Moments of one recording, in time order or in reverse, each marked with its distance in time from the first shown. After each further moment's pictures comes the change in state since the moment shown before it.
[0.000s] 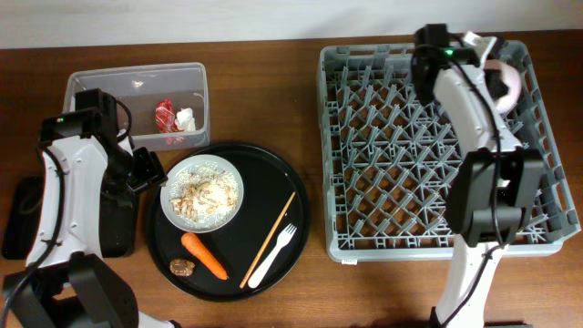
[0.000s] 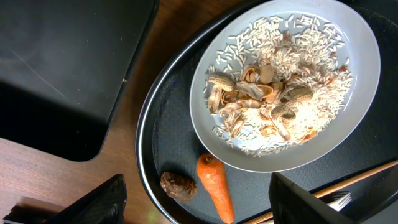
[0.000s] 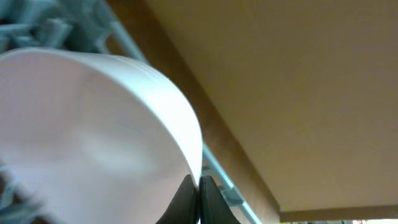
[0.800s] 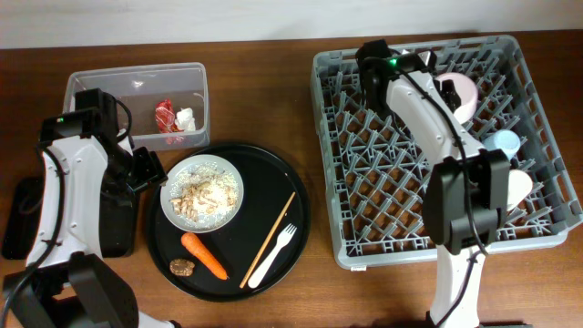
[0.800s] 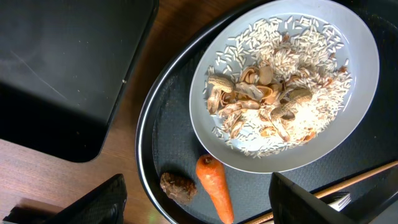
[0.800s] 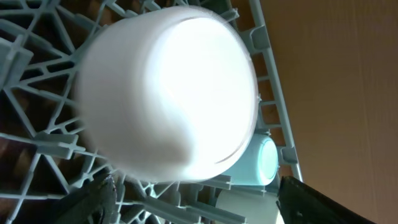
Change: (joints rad) left arm 0.000 0.000 0.000 0.003 0.000 0.000; right arm 0.179 -0.019 -0.014 -0.158 -0.254 -0.001
